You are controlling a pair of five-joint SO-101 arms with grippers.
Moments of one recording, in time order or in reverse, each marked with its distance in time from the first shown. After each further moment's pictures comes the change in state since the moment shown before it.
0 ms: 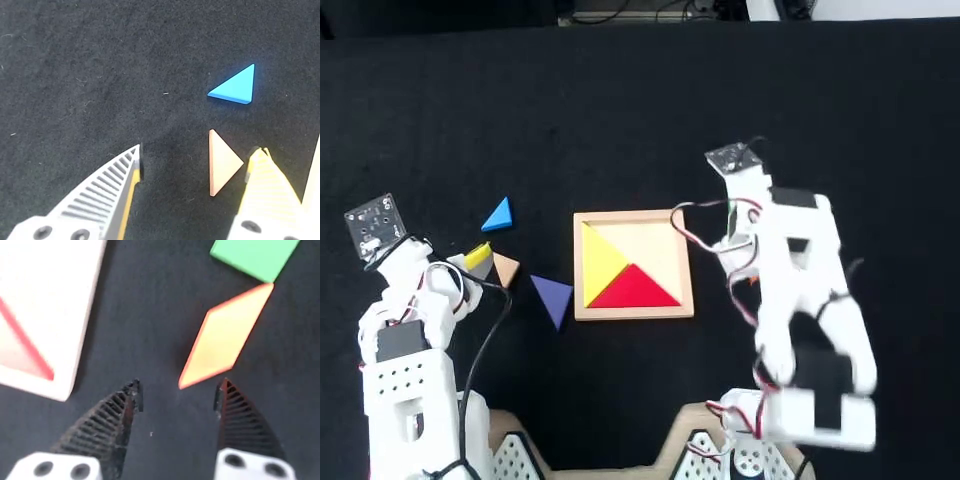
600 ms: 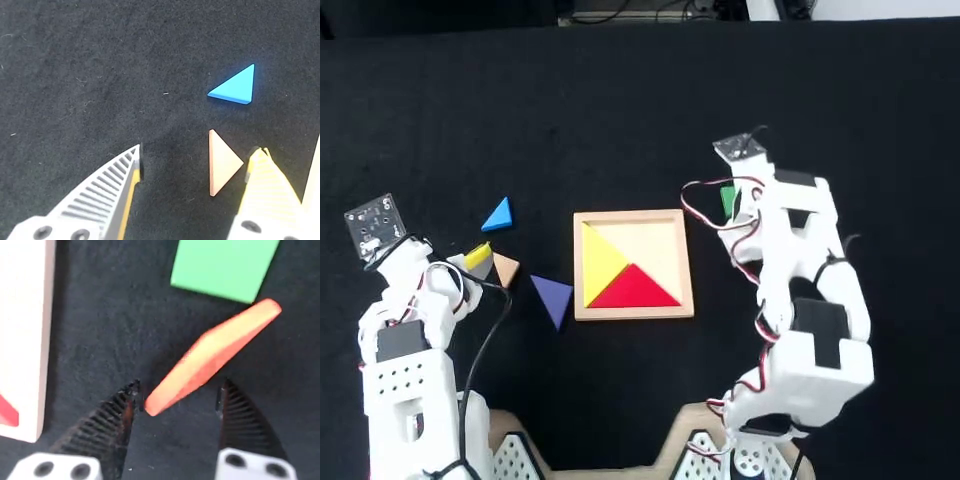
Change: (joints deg) left arm 0.0 0.0 0.0 0.0 0.0; right arm 2.0 12.4 -10.4 -2.0 1.6
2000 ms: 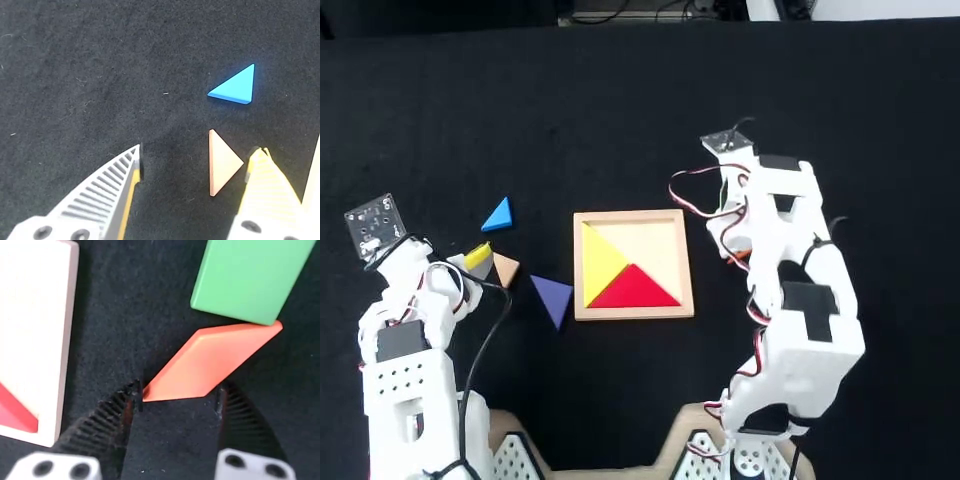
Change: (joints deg) left arm 0.0 0.0 0.0 0.0 0.0; right arm -3.2 7.4 -8.8 5.9 -4.2
